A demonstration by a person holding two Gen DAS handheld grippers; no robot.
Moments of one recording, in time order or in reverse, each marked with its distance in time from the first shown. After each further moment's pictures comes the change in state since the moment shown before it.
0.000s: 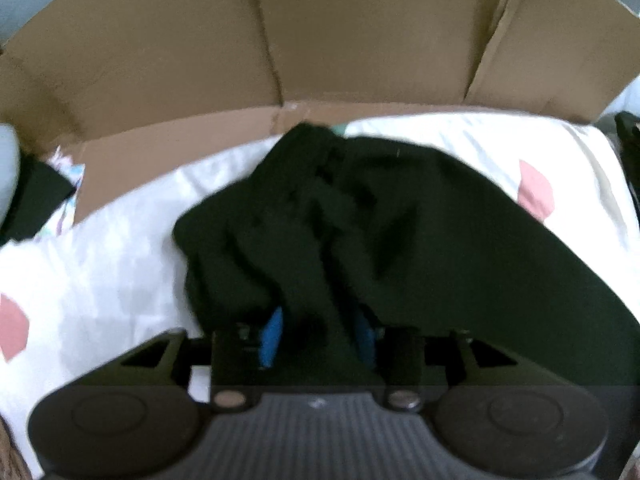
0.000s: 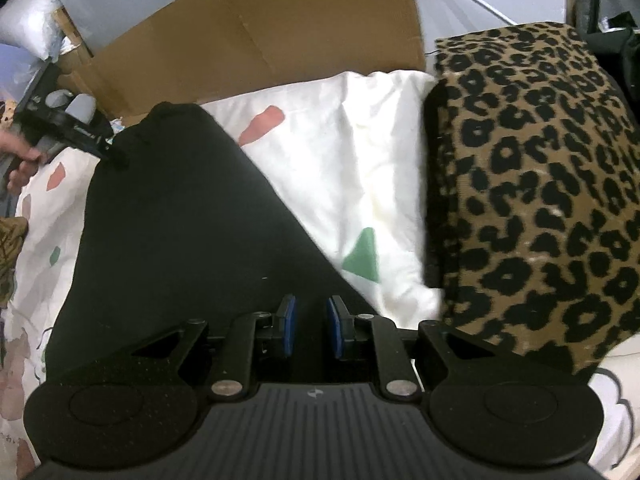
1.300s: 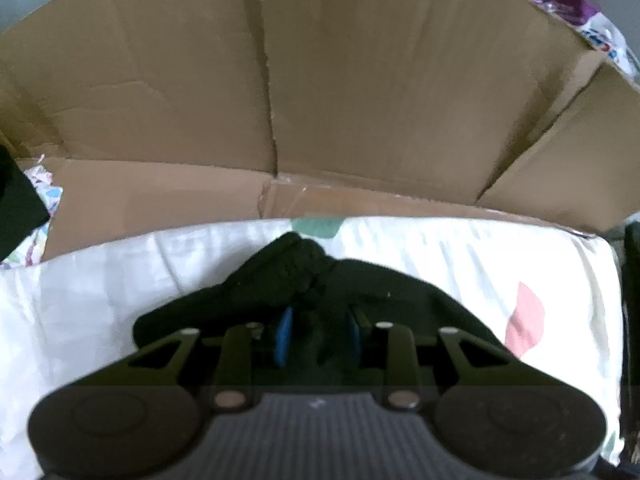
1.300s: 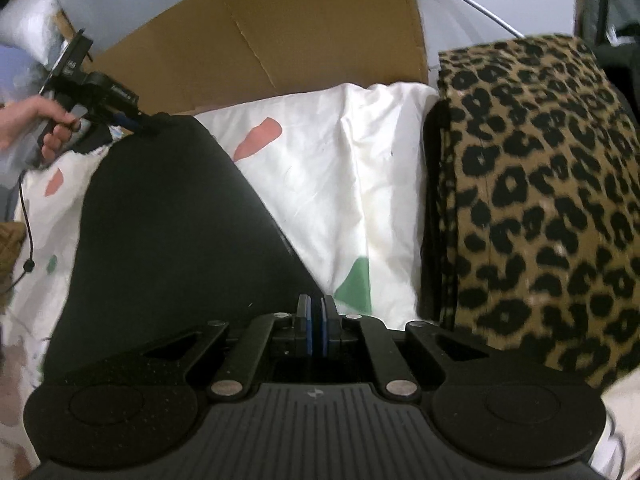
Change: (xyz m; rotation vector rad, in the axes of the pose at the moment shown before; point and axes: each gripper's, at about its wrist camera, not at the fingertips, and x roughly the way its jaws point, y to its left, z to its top) left arm 0.009 0.003 0.073 -0.156 -0.096 -0.104; right arm 0.000 -0.012 0.014 0.008 -0.008 0.007
